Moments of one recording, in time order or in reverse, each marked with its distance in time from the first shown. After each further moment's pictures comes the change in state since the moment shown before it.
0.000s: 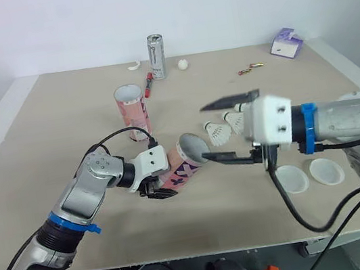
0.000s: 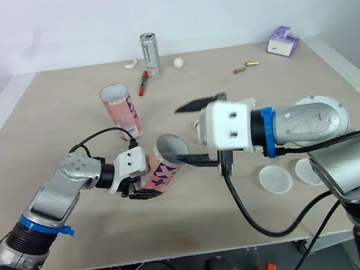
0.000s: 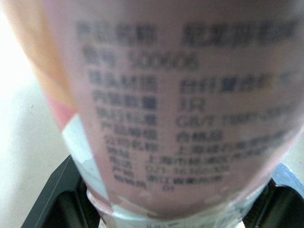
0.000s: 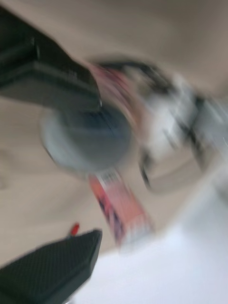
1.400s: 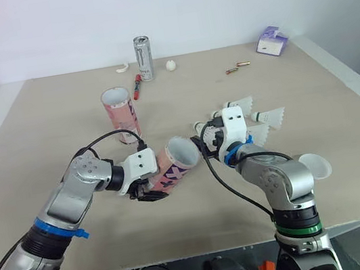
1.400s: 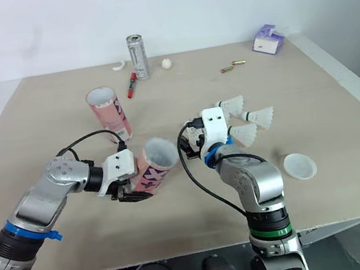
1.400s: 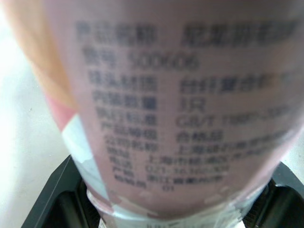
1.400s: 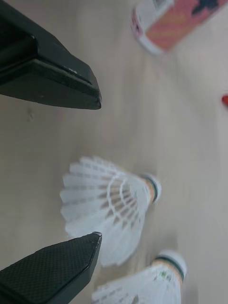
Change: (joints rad) left arm 0.063 0.094 0.050 -0.021 -0.062 -0.051 -0.017; right arm 0.028 0.721 -0.006 0.370 -0.117 0.431 -0.855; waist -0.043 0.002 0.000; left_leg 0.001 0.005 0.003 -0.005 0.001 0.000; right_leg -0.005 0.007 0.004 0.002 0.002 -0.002
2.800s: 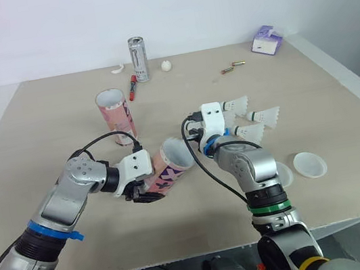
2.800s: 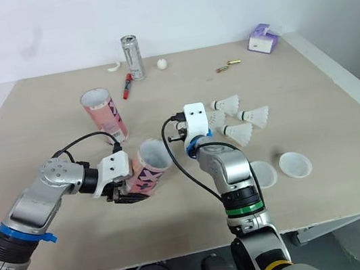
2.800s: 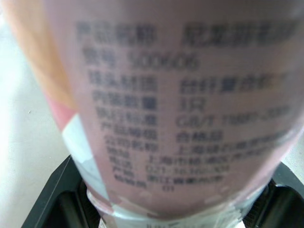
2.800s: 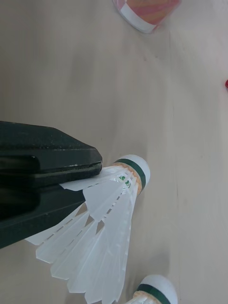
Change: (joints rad) left arm 0.007 0.020 -0.001 0.022 -0.005 -0.037 0.009; right arm -0.167 0.079 0.035 0.309 -0.104 -0.152 0.001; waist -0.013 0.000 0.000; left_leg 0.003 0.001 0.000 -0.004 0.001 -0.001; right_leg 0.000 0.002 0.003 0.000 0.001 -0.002
